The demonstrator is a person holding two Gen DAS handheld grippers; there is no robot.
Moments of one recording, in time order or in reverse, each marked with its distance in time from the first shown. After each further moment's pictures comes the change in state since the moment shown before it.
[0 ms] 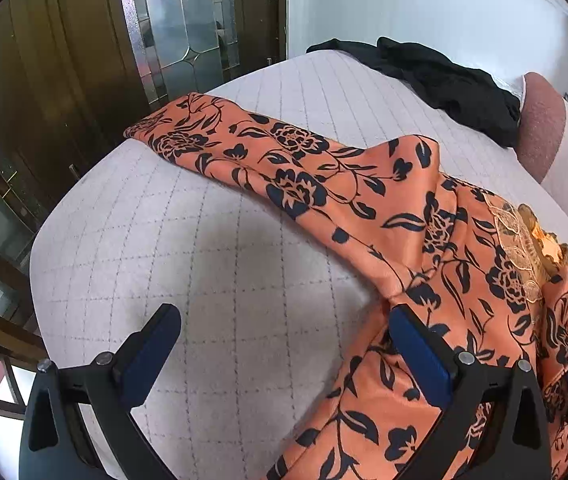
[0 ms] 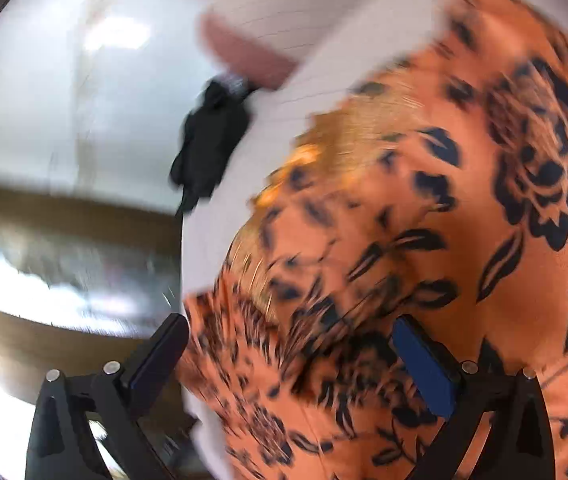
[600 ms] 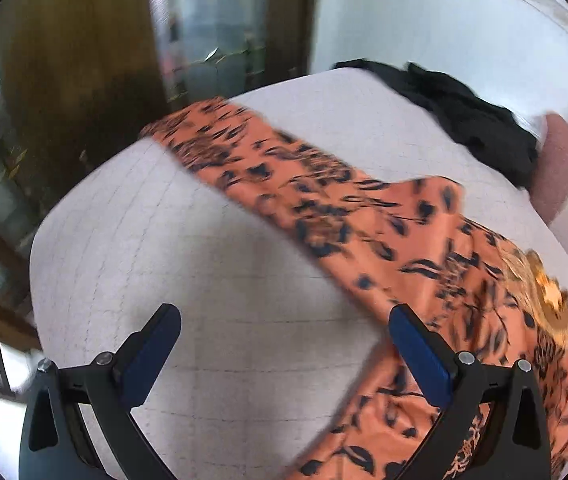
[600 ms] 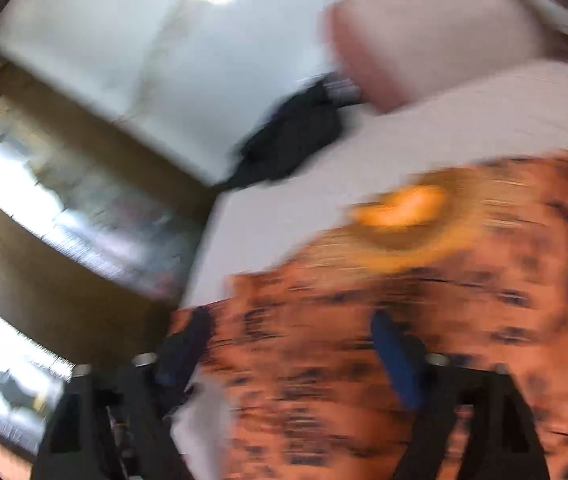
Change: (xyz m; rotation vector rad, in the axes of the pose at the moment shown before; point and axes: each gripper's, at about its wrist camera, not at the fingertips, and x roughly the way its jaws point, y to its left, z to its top) left arm -0.003 0.006 0.016 -0.072 -0.051 -0.009; right arm -0.009 0.097 -0.036 -0.403 -0.056 -0.083
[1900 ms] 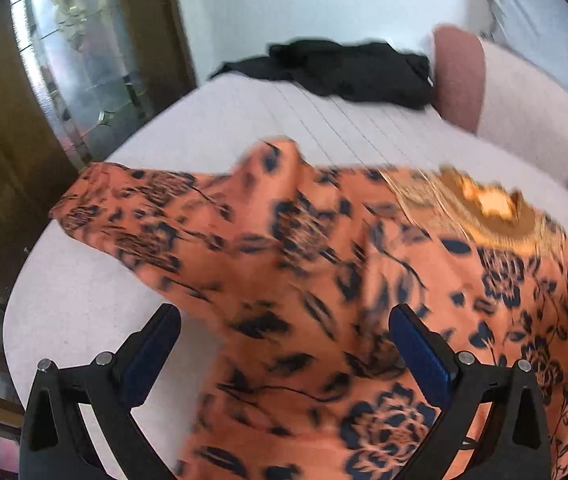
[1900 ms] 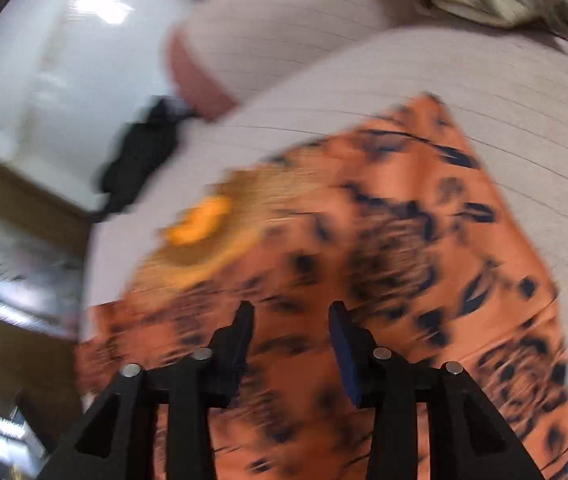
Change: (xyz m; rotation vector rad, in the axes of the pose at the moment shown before) left arm -0.005 -0.095 -0.021 0.325 -0.042 -0.096; right arm -0.041 -0.081 0.004 0.115 -0.003 -0.264
